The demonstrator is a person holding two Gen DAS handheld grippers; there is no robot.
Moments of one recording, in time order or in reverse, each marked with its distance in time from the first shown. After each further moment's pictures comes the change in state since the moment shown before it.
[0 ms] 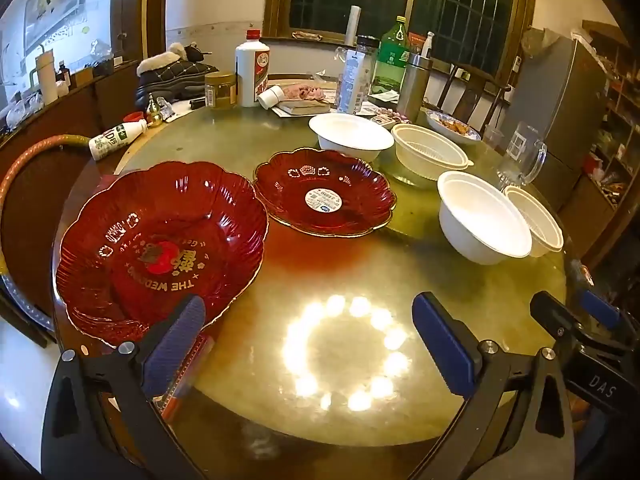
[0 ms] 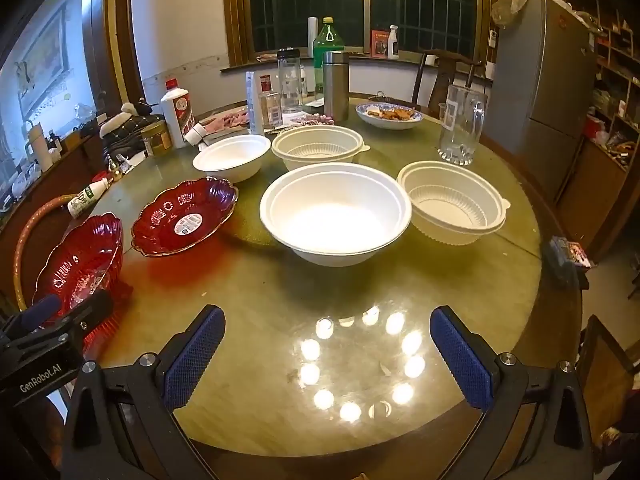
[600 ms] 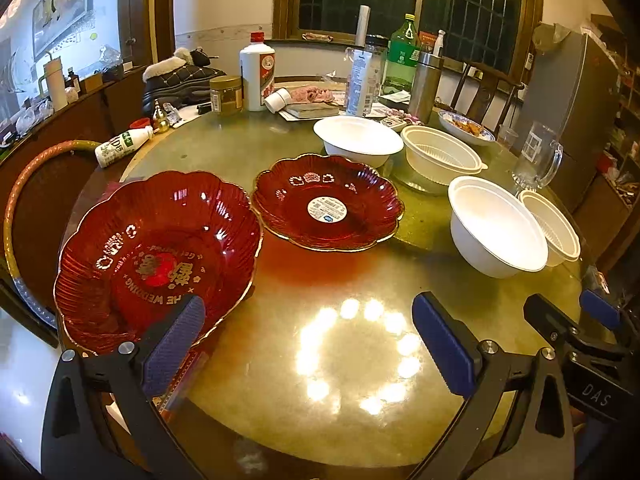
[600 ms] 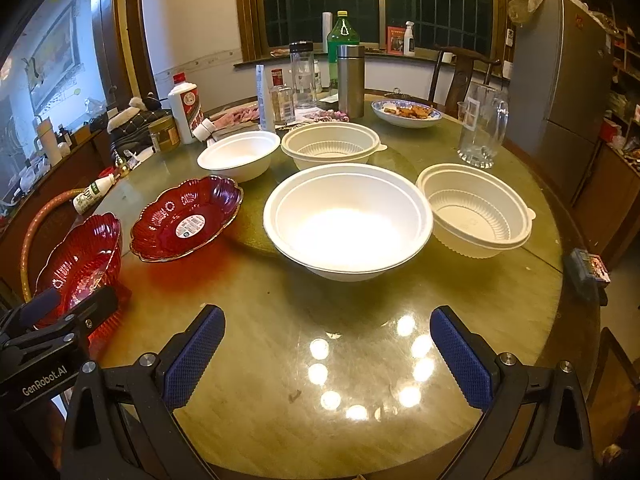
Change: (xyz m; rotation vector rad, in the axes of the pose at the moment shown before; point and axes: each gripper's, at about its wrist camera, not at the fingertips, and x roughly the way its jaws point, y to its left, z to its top) left arm 0.015 -0.016 0.009 0.011 -0.004 0.070; right arm 0.027 -0.004 0.014 -0.029 0.014 0.048
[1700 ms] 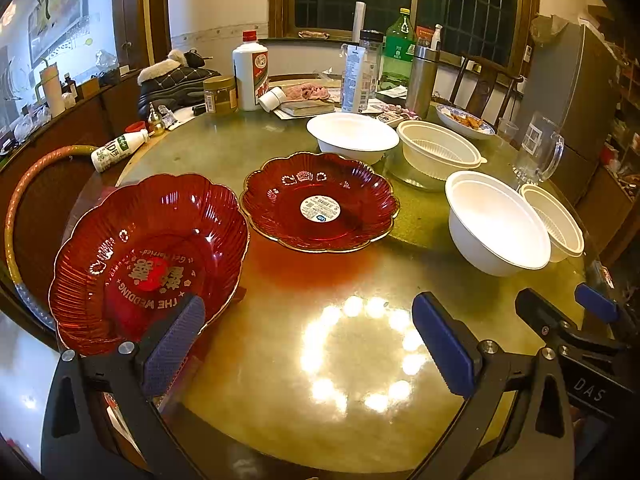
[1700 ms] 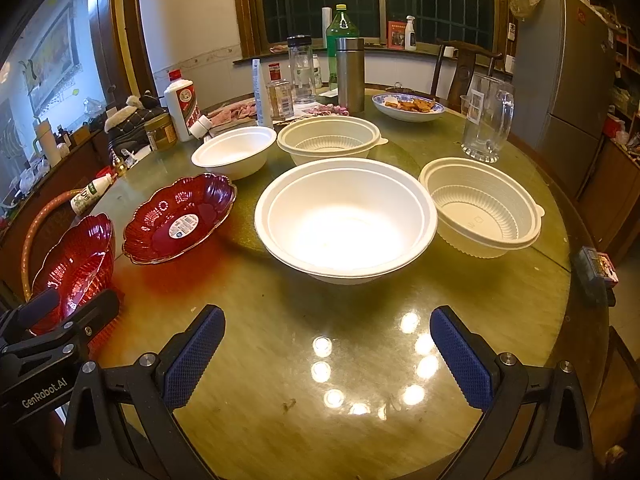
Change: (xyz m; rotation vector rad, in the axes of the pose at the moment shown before) left arm 0.005 -0.011 0.002 0.018 0.007 0.014; right arm 0.015 -0.007 0.001 0.010 0.012 0.014
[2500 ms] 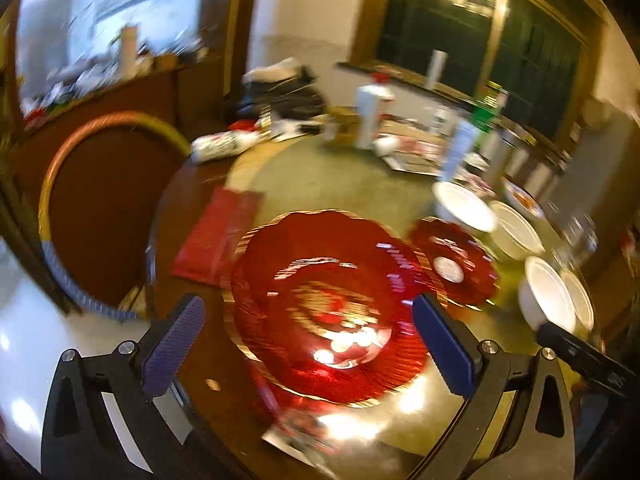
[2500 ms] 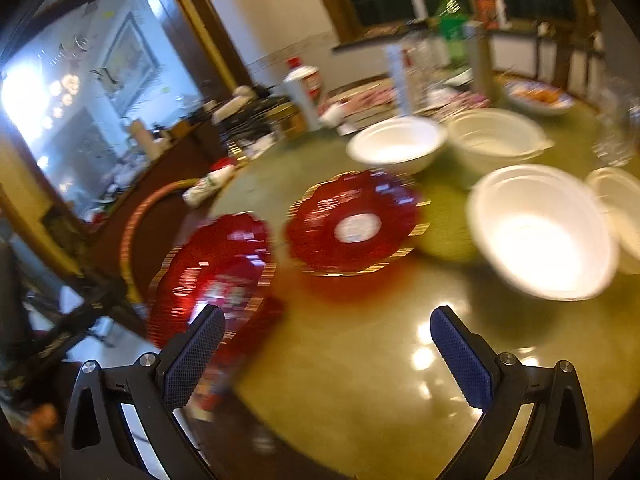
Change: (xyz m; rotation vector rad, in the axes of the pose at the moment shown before) left arm -0.039 0.183 0.011 -0.272 -0.054 0.077; right arm 0.005 0.107 0.028 -0.013 0.092 0.456
